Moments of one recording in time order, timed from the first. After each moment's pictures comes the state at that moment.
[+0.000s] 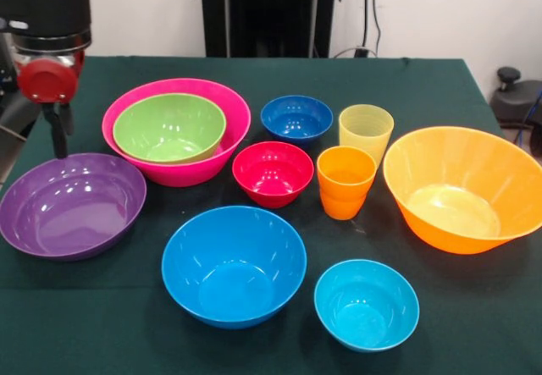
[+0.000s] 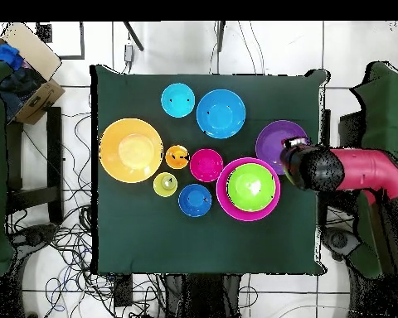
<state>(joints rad) -1.03 -0.60 0.73 1.55 -0.83 0.76 0.03</state>
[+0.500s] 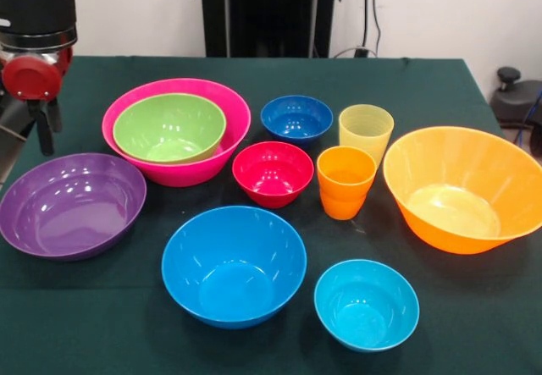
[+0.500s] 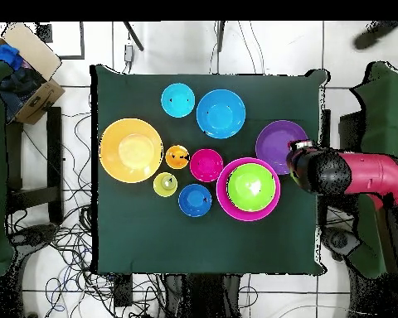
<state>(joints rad) -1.05 -0.59 0.73 1.55 -0.83 0.76 0.03</state>
